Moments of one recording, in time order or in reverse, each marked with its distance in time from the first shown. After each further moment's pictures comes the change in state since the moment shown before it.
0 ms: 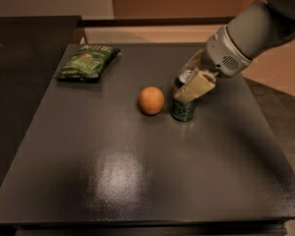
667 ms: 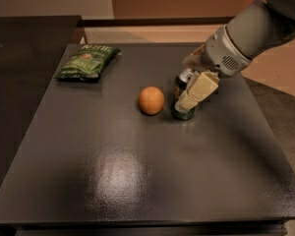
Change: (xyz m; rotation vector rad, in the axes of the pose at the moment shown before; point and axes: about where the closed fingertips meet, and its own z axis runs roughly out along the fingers) arm -0.002 0.002 0.000 -0.001 0.001 -0.005
